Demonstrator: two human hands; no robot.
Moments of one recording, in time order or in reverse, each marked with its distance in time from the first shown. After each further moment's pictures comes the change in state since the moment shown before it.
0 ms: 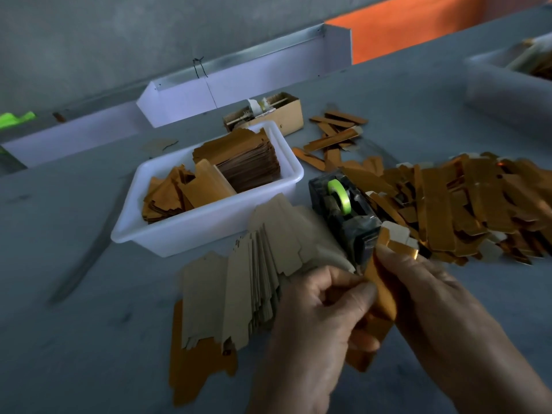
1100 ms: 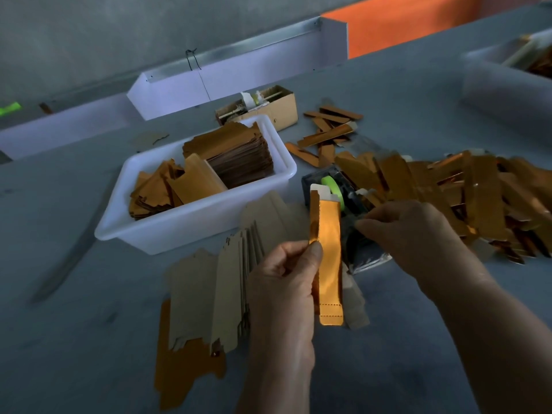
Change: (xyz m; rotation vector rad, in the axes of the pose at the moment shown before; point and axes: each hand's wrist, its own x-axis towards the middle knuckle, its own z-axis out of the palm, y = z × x) left_hand 0.014 0.001 0.006 -0.286 0.559 0.195; right_hand 0.066 -0.029 -0.009 -0.898 0.201 -0.266
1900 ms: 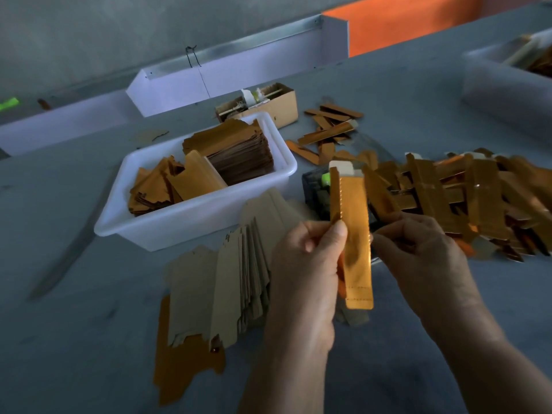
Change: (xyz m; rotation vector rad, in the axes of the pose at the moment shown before) left_hand 0.003 0.012 0.018 -0.041 -0.198 -0.045; right_hand -0.031 0.021 0.013 0.142 0.199 -0.059
